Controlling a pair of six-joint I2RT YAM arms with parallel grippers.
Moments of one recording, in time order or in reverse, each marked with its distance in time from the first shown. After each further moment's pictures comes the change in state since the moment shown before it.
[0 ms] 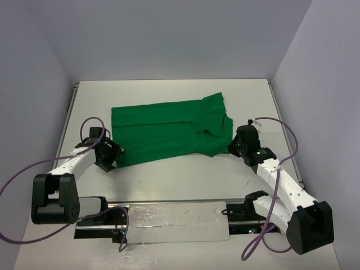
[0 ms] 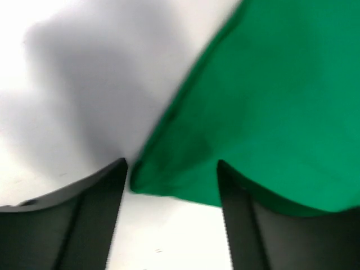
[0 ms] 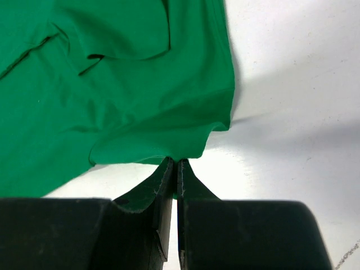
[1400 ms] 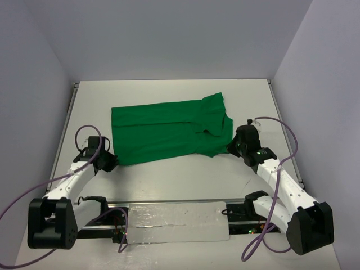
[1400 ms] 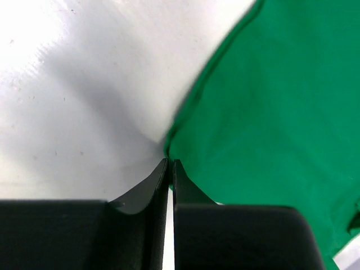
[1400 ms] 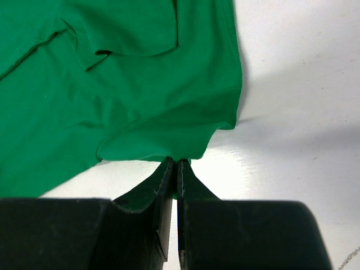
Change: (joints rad) left arm -0.032 -0.226 -0.137 0.025 -0.075 -0.115; right arm 0.000 -0.006 0.009 -0.004 -0.022 -0.006
